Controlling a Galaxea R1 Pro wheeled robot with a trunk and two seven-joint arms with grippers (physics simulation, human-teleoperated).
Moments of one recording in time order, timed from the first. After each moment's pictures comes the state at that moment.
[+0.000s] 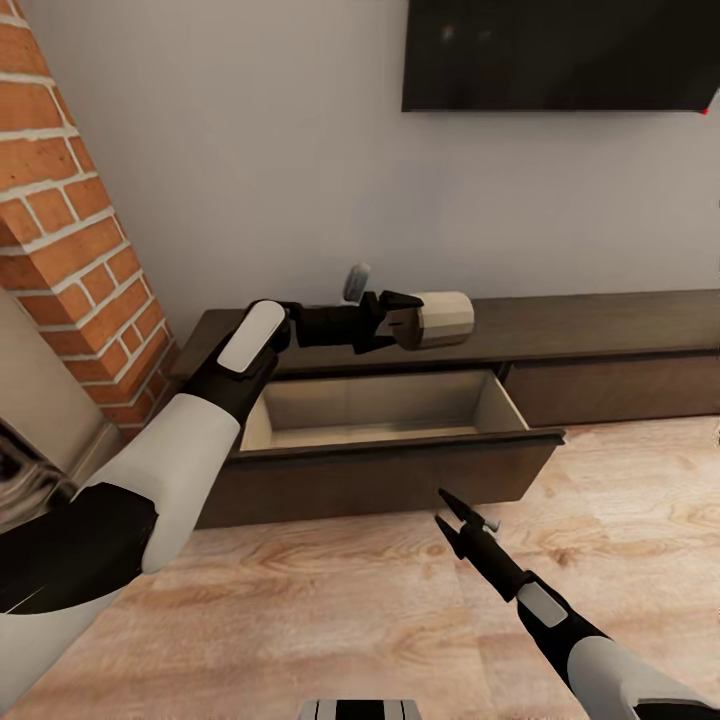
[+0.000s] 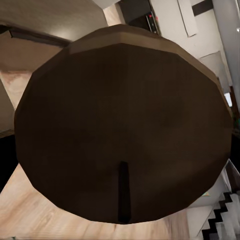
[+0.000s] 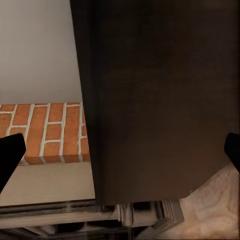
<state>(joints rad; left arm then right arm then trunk) -1.34 -0.13 -0.30 -0.78 1.36 0.99 -0.06 -0.69 -0.09 0.00 -0.22 -1.06 0.37 1.01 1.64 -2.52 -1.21</state>
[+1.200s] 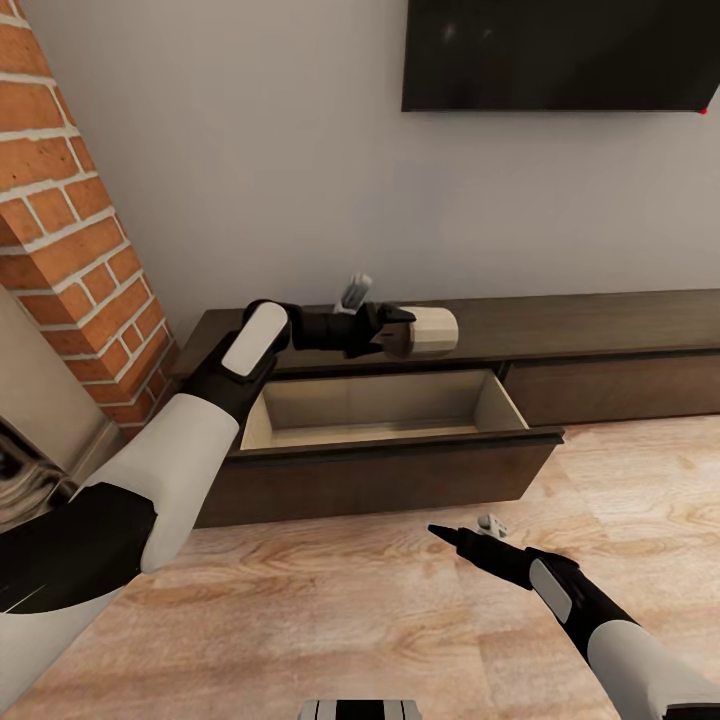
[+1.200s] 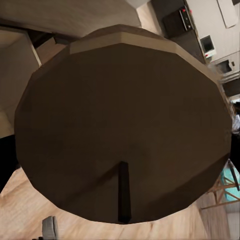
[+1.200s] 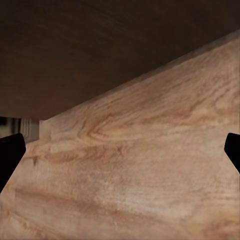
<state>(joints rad) -1.34 -0.12 -0.30 -0.78 1.20 0.99 -0.06 -0.69 -0.16 0.07 -0.41 -0.52 0.38 0.71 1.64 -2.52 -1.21</state>
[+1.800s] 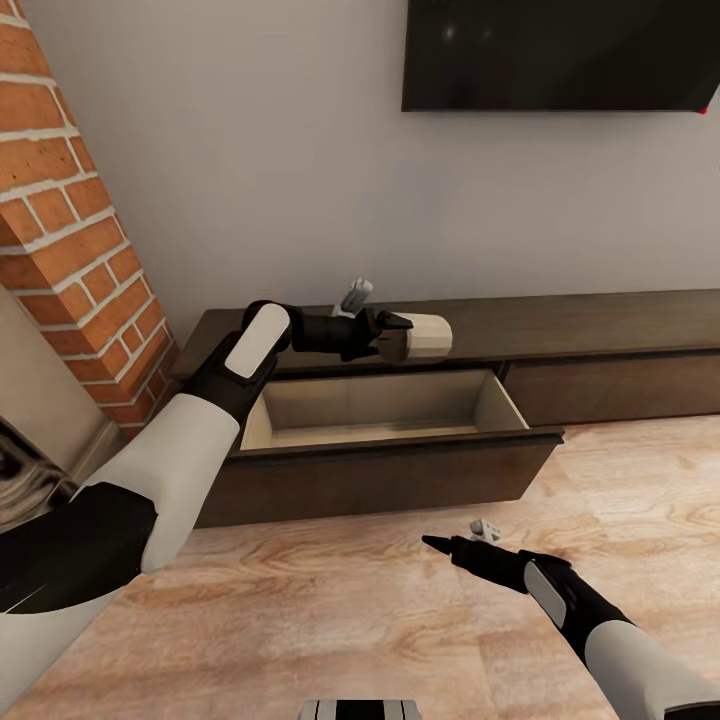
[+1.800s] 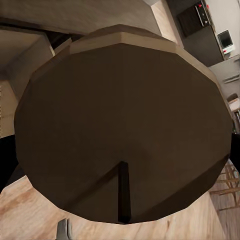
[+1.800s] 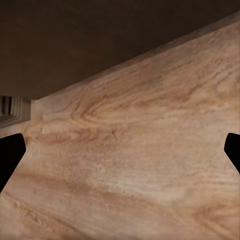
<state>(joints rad) -1.34 -0.12 -0.30 -0.77 1.13 0.99 -0.06 -0.69 -0.16 0.16 -0.41 -0.52 0.38 0.70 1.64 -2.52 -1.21</state>
